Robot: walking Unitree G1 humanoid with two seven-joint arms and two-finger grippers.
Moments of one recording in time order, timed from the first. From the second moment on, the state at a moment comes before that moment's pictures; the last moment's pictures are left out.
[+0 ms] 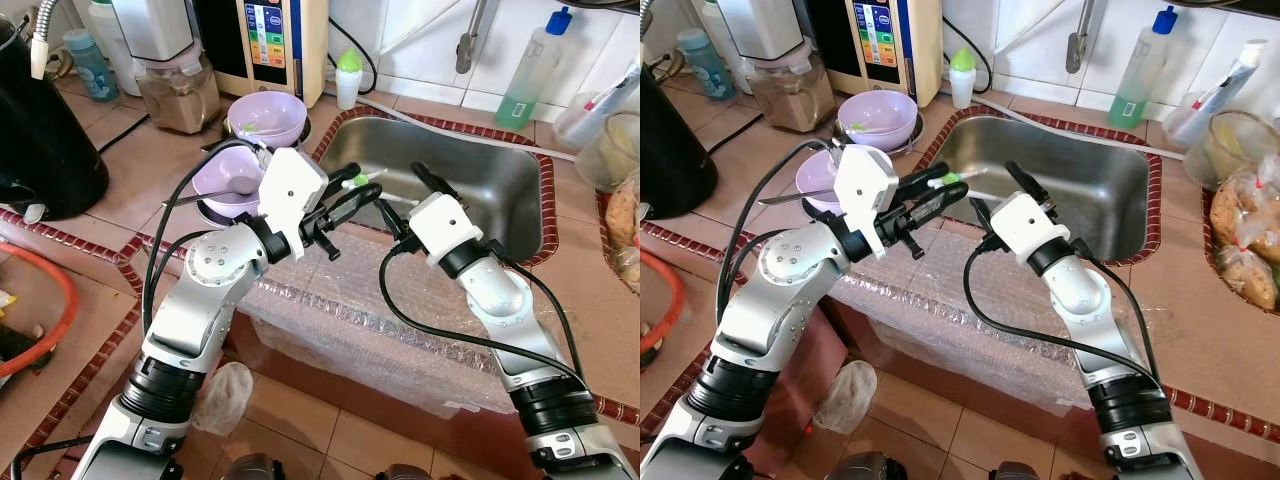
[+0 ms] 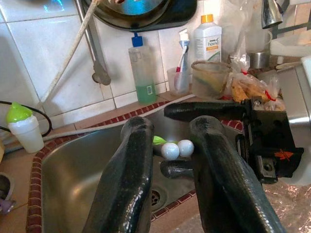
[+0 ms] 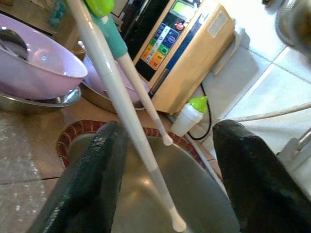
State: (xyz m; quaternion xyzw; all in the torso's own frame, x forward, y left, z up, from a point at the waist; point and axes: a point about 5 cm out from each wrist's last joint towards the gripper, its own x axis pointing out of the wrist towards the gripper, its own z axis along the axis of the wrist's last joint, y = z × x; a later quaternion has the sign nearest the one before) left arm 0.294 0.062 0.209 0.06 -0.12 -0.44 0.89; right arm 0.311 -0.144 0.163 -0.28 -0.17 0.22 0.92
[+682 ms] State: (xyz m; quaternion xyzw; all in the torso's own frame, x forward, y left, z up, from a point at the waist) left arm 0.292 0.058 0.206 0.06 -0.12 -0.45 0.88; right arm 0.310 -0.145 0.162 -0.26 -0.16 0.24 0.92
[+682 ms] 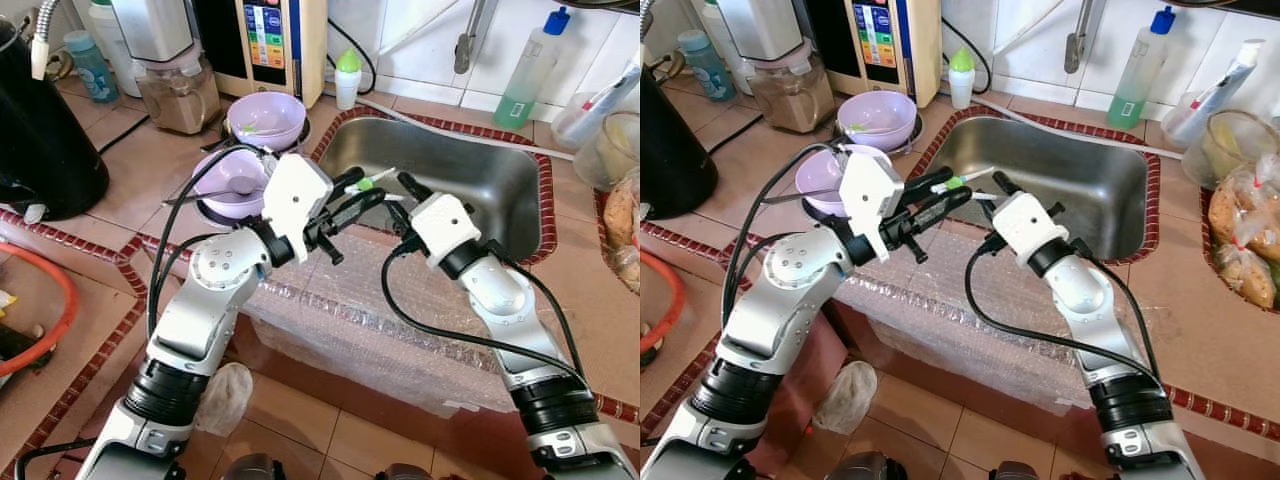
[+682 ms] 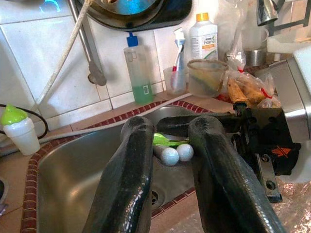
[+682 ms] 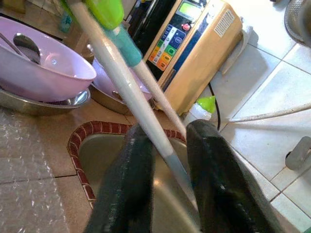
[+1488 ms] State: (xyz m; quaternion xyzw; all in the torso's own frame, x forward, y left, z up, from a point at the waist) left arm 0.295 0.056 0.199 0.10 -0.13 -0.43 0.89; right arm 0.308 -0.140 0.153 -0.31 -0.16 0.26 0.90
